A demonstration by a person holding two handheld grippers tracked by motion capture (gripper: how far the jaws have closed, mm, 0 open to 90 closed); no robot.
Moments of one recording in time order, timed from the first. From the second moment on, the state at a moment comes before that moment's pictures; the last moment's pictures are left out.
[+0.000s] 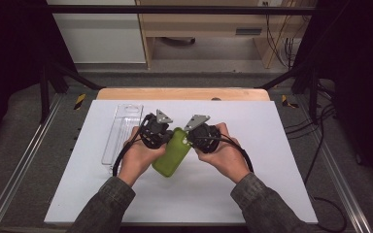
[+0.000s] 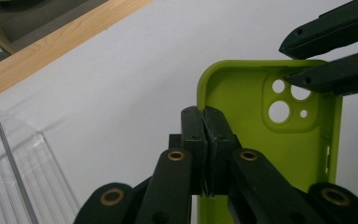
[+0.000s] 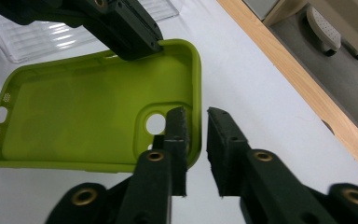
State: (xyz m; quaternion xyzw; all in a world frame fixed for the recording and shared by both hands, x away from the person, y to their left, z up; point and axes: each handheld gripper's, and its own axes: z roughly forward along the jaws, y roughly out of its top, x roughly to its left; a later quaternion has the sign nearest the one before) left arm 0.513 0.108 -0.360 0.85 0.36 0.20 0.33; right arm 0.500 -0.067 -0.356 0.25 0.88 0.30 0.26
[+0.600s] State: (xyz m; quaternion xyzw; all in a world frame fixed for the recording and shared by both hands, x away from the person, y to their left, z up) left arm 0.514 0.114 -0.361 0.85 0.36 0.20 0.33; right arm 0.499 -0.076 -0.350 0.28 0.86 0.35 0.23
